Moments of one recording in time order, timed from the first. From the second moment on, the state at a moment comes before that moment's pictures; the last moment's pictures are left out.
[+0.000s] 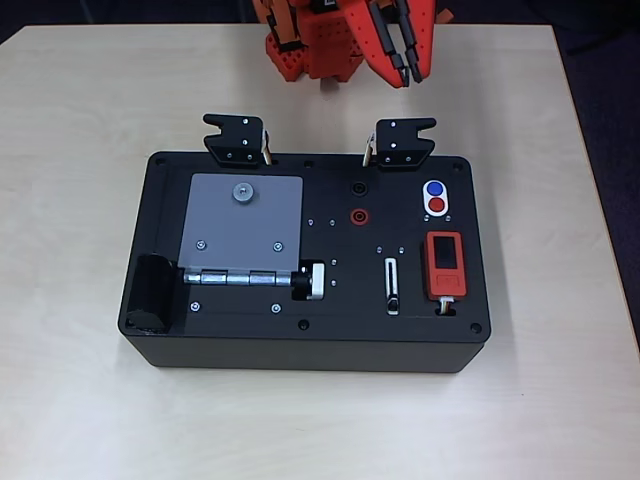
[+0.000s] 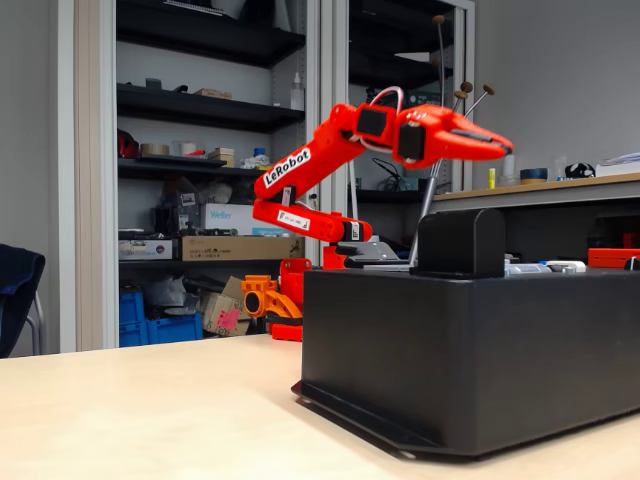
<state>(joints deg) -17.8 171.4 144.7 44.8 109.5</state>
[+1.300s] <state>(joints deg) -3.1 190.3 172.7 24.2 119.3</state>
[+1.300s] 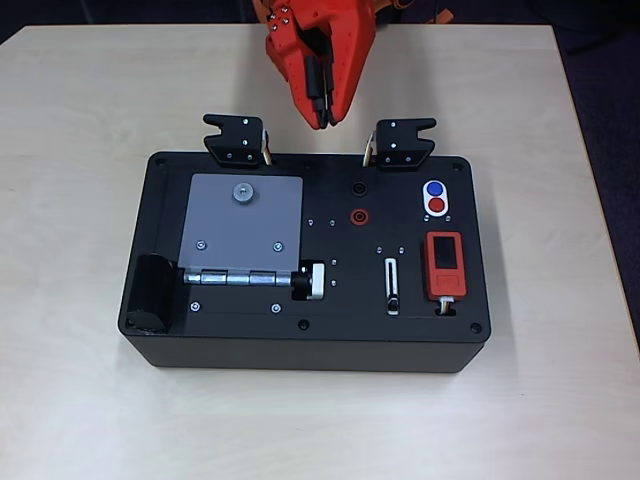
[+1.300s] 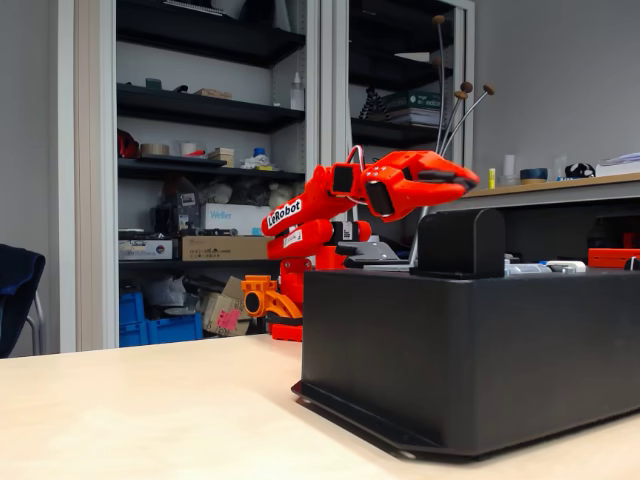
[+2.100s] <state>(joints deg) -5.2 189.8 179.8 -36.9 148.4</state>
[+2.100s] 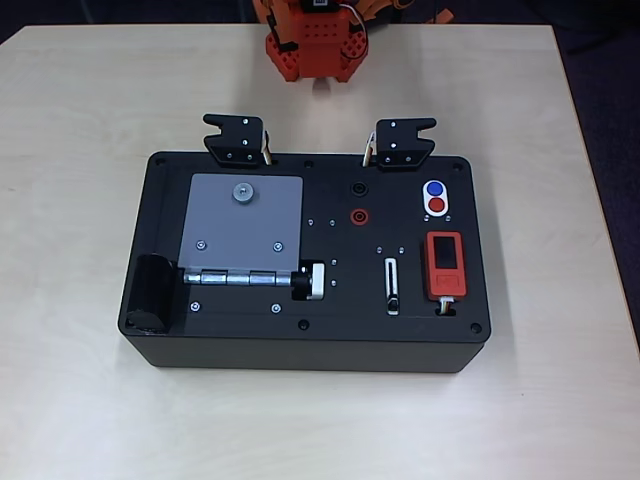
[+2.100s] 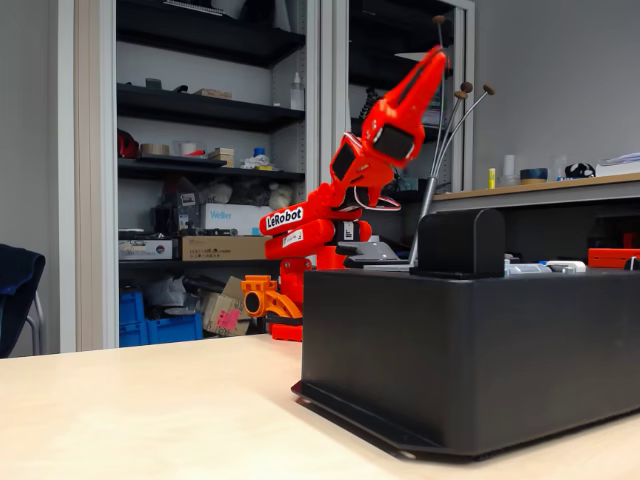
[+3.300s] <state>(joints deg) -4.7 190.5 179.8 -107.1 171.1</state>
